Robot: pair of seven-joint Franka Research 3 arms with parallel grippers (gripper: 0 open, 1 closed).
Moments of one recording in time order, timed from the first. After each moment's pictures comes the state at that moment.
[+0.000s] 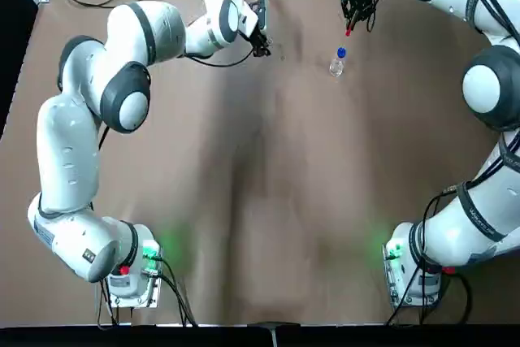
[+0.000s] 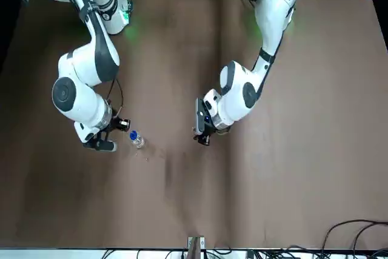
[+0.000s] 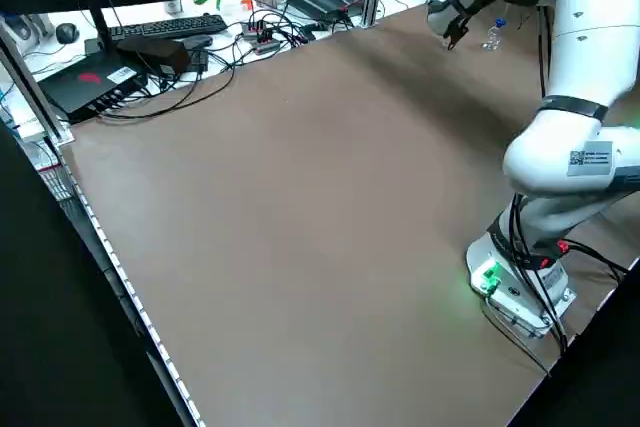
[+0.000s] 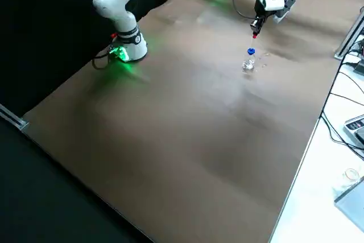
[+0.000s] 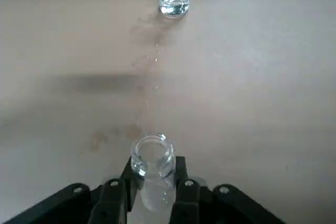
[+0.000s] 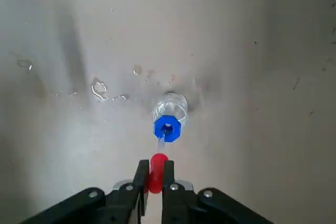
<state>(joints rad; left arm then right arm) -0.57 0.70 -0.12 -1.57 -0.69 2.60 1.48 0.21 0.37 0.10 -1.66 0.08 1.98 0.38</state>
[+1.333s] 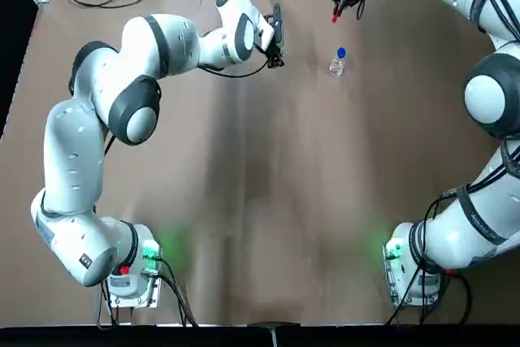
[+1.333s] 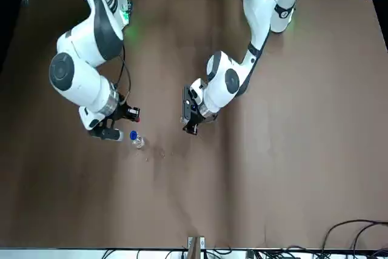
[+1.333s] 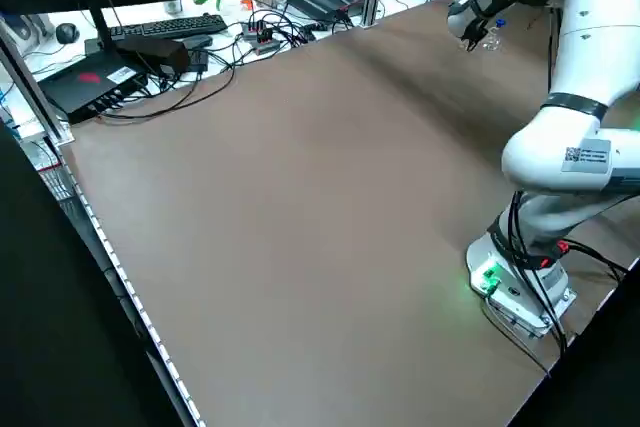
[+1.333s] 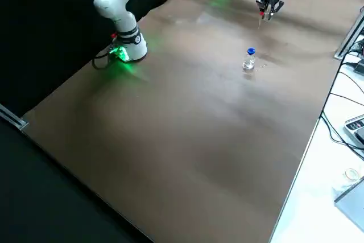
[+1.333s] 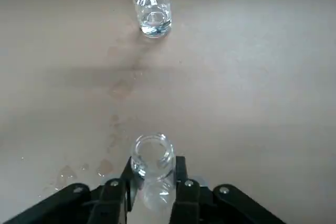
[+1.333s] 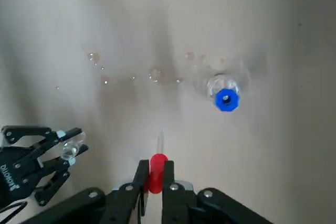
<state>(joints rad) -0.67 0.71 -0.11 -1.57 -0.67 2.67 1.38 0.28 0.34 0.11 -1.56 0.18 1.90 0.49</state>
